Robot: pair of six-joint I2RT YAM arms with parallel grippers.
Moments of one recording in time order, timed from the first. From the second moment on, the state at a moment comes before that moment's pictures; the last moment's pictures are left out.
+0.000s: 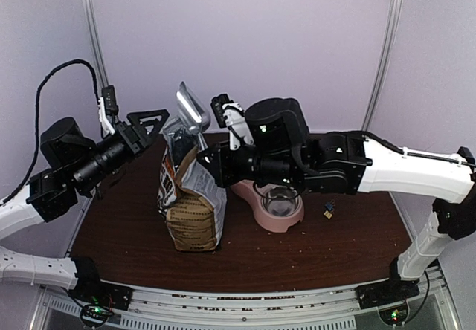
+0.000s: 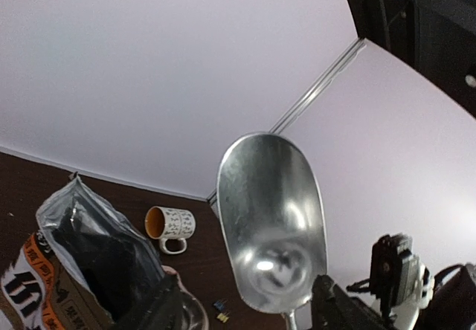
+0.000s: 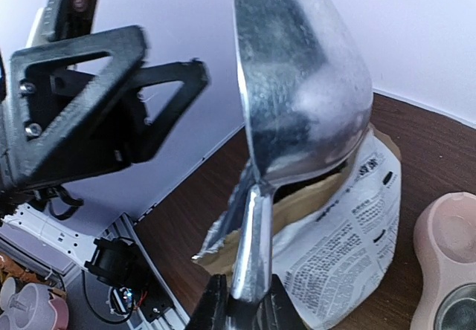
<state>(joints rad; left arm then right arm) -0.92 0.85 0.85 0.15 -0.22 -0.74 1.29 1.64 1.64 -0.32 0.32 0.47</state>
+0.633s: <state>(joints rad) -0.72 0.94 1.16 -0.45 0.29 -0.29 1.02 1.27 1.26 -0.45 -0.30 0.36</state>
